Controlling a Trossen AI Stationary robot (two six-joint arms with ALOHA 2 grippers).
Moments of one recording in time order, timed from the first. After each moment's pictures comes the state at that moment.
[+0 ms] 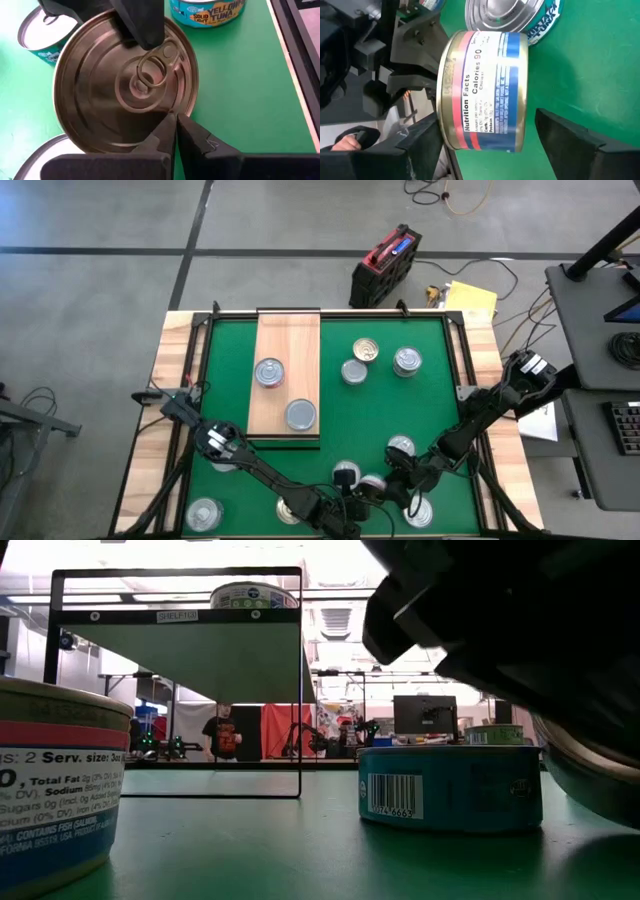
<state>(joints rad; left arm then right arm) -0.60 2.53 2.11 -0.48 -0.58 -0.38 0.73 1.59 0.63 0.27 0.19 1.33</state>
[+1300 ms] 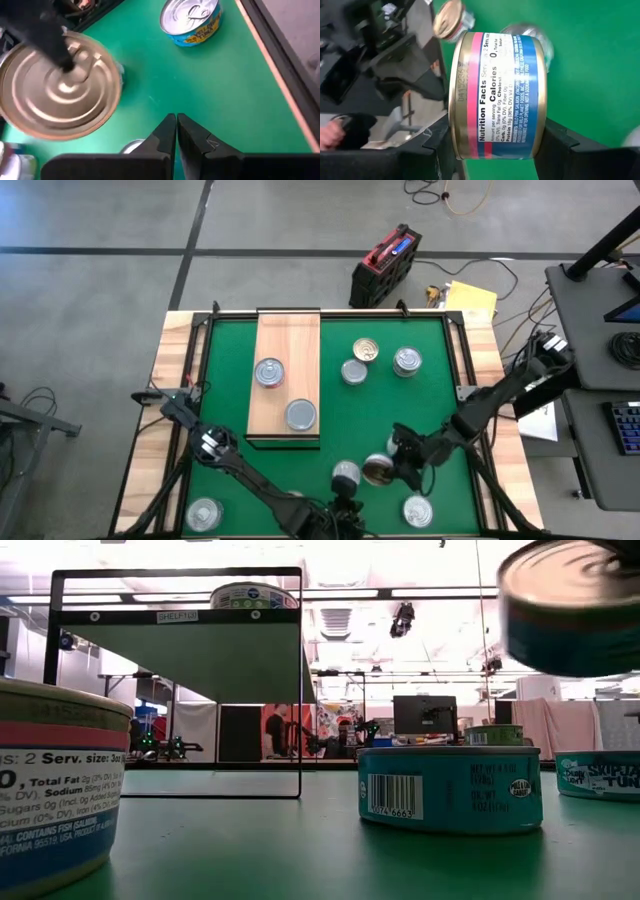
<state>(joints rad) -0.66 2.51 2.31 -0.76 -0.72 -0.09 0.63 1.25 0.63 0.00 0.16 1.12</state>
